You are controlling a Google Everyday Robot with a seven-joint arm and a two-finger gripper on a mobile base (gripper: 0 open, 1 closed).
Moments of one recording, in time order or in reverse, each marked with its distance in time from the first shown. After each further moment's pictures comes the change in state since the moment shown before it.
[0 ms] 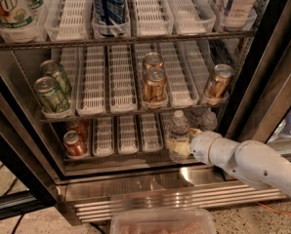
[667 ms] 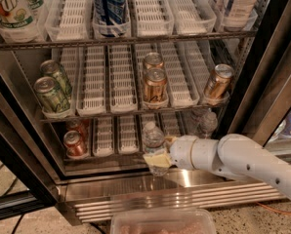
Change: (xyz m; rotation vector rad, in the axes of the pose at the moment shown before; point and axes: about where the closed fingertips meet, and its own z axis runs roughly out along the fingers) arm -0.009 0.096 0.014 -0.273 0.062 -0.115
